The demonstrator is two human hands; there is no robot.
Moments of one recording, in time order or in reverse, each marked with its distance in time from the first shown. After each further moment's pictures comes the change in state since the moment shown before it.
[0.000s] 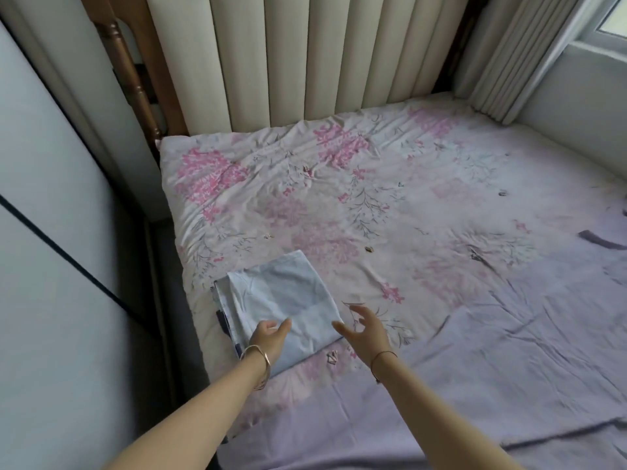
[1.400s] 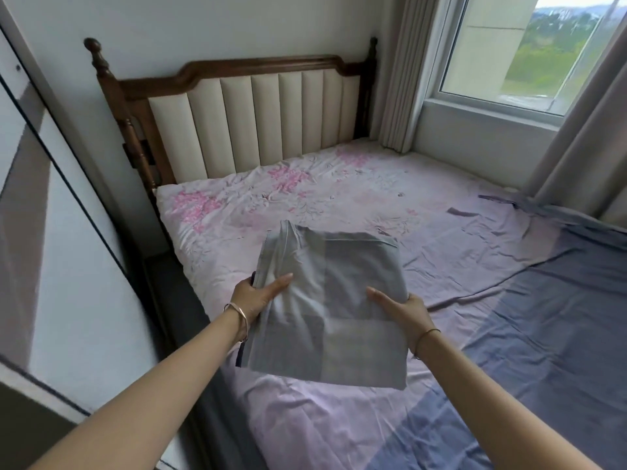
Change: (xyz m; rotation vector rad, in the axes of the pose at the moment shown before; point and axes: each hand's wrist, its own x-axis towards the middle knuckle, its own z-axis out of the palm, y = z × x) left_hand -0.437 -0.025 -0.013 -0.188 -0.131 0.478; right_hand -0.430 0.048 -0.196 0.599 0.206 -0.072
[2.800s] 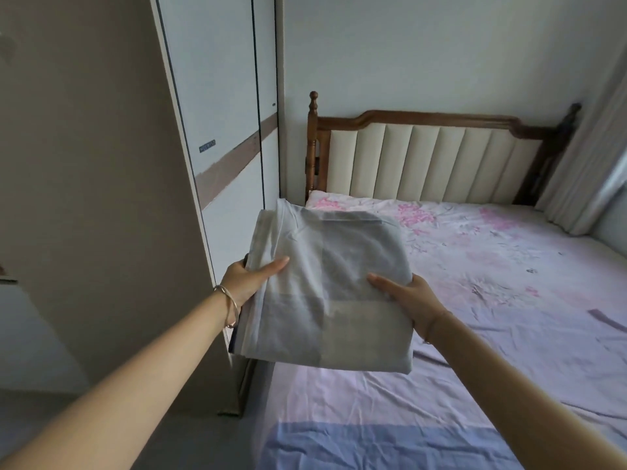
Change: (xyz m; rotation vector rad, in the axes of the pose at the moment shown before) left_hand -0.288 0.030 0.139 -0.095 0.663 0.061; right_hand -0.066 -0.077 -0.150 -0.167 -0.753 -0.169
